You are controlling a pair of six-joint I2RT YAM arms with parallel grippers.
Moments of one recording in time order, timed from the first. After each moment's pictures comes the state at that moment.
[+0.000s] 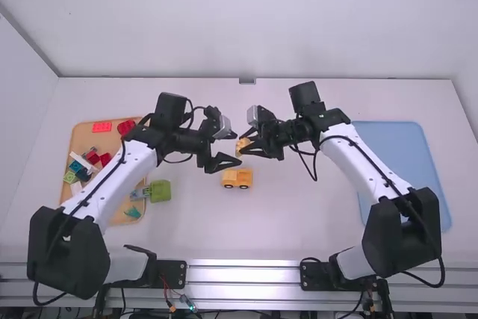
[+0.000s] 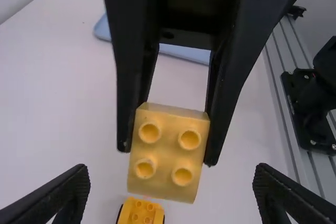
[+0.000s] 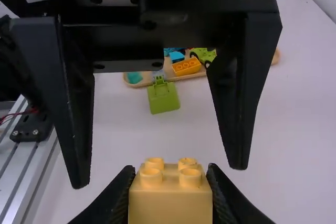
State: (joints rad) left arm -0.23 1.41 1.03 -0.52 1.03 0.67; right arm 0.35 1.59 1.22 -0.69 -1.10 -0.91
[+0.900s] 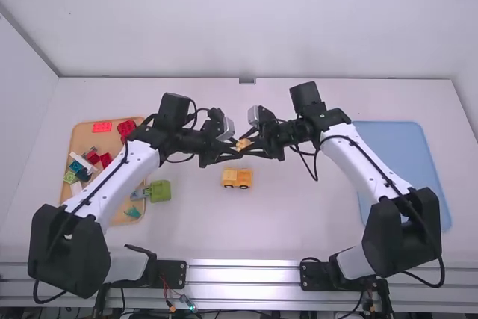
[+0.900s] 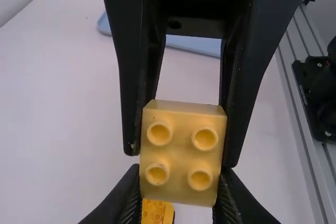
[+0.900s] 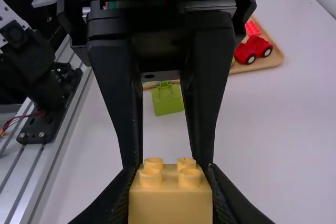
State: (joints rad) left arm -0.25 1.42 1.03 -0.50 0.98 0.70; right arm 0.35 1.59 1.22 -0.70 -1.11 -0.91
